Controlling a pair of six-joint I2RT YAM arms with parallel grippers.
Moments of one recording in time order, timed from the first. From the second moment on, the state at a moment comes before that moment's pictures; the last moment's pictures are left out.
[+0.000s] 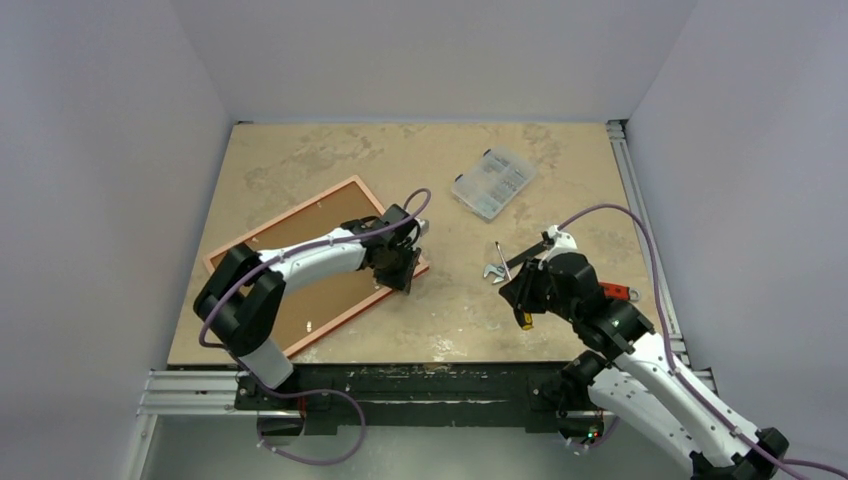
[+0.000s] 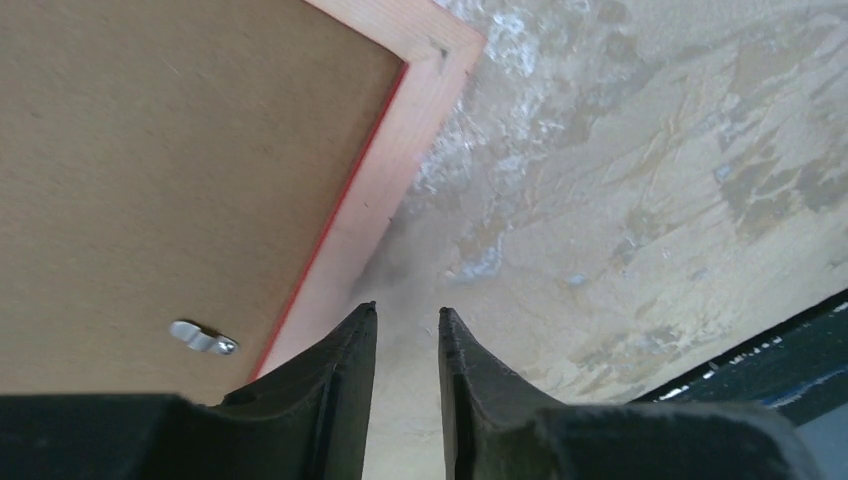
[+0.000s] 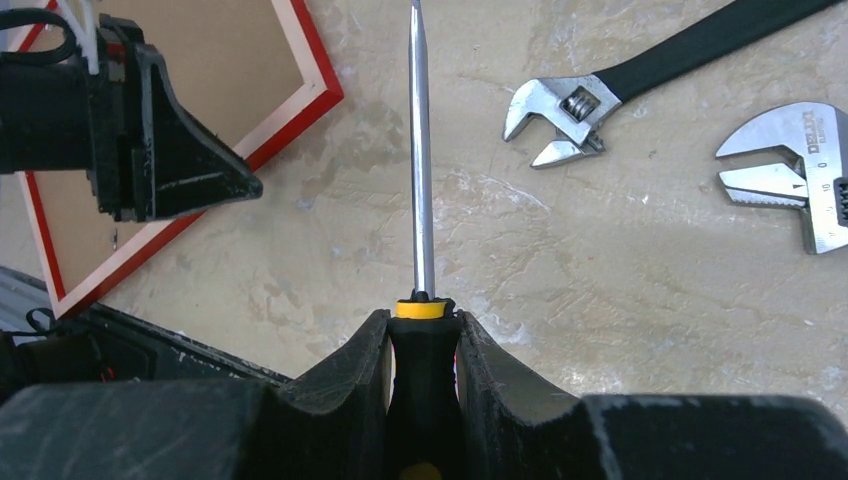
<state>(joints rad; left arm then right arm) -0.71 1.66 1.06 -0.58 0.10 -0.35 0.62 0.61 0.60 -0.63 0.07 0.66</state>
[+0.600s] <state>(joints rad) -0.59 1.27 0.89 -0.68 0.00 -1.04 0.62 0.61 0.58 -0.59 0.03 0.66</state>
